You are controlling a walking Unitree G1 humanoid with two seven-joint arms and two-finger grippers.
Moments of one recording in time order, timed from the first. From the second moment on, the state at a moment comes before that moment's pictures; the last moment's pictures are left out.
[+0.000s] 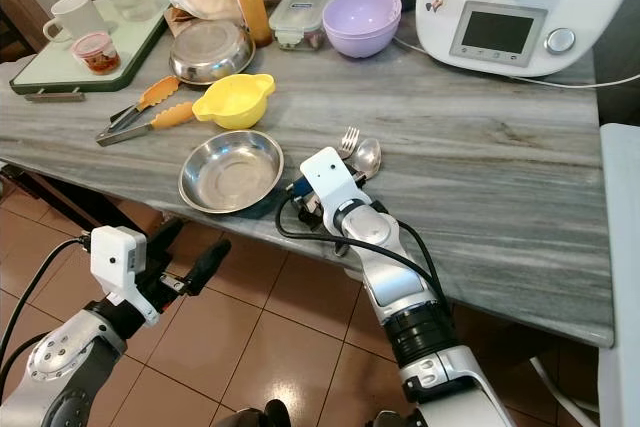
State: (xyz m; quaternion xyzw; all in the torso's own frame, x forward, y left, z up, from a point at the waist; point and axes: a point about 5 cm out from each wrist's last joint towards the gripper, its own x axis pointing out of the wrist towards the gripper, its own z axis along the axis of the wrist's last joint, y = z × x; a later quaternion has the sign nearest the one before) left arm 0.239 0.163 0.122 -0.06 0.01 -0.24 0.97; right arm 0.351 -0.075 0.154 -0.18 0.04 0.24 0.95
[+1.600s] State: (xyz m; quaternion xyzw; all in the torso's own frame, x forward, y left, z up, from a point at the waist) left arm 0.240 0.160 0.120 -0.06 0.01 -0.24 0.97; right arm 0.333 -0.104 0.153 0.01 0.07 0.08 0.99
